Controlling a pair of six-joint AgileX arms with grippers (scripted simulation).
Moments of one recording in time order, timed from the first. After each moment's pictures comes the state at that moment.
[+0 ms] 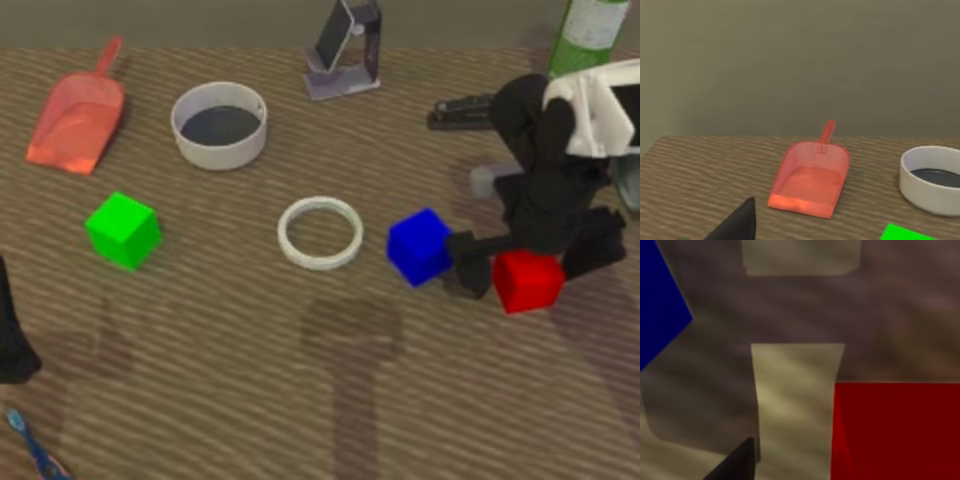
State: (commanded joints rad) left arm 0.00 0.00 0.00 0.00 0.00 0.00; right arm 0.33 2.19 1.41 -0.79 0.00 0.13
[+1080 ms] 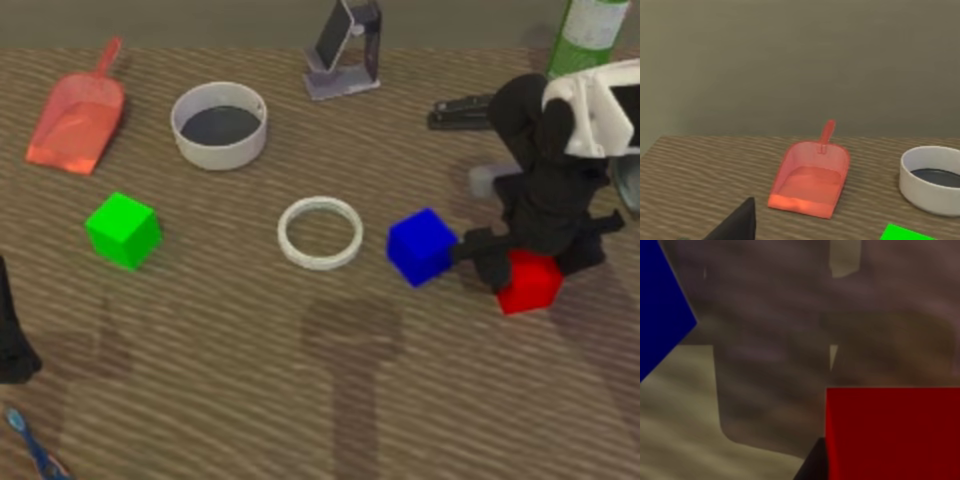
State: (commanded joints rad) left arm 0.00 0.00 0.00 0.00 0.00 0.00; right arm 0.33 2.19 1.41 -0.79 0.00 0.13
